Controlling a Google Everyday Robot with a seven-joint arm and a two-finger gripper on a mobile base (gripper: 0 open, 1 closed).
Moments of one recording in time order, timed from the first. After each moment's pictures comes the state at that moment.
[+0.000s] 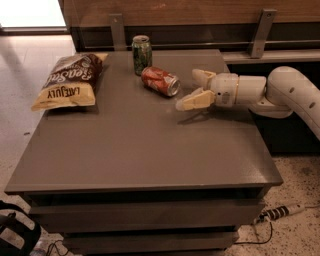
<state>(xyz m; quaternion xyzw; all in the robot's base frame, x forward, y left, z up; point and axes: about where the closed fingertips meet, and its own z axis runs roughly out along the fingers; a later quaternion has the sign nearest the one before) 0.659 -0.084 0.856 -0.41 0.63 0.40 0.53</state>
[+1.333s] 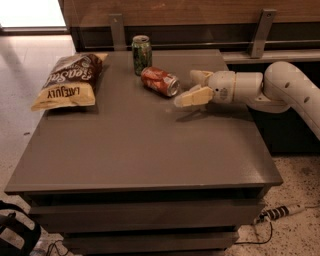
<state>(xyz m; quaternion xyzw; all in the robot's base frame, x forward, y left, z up) 0.668 -0.079 0.853 -0.40 0.65 0.41 0.50</state>
